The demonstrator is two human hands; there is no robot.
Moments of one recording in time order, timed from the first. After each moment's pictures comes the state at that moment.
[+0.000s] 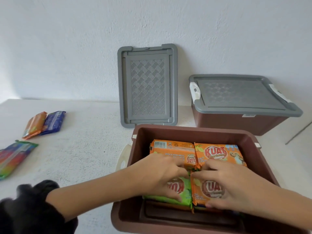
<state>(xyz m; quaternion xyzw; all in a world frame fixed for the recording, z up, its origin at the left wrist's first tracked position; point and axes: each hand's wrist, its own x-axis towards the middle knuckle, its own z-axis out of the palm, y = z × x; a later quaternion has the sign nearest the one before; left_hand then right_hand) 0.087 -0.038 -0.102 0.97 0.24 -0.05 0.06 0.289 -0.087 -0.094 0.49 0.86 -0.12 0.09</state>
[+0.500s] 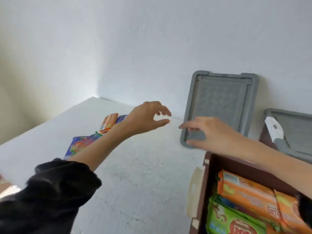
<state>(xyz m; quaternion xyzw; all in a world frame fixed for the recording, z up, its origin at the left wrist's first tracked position) -0.102 0.049 -0.046 0.79 0.57 0.22 0.06 0.119 0.053 -0.040 0.38 0.91 -0.10 -0.10</state>
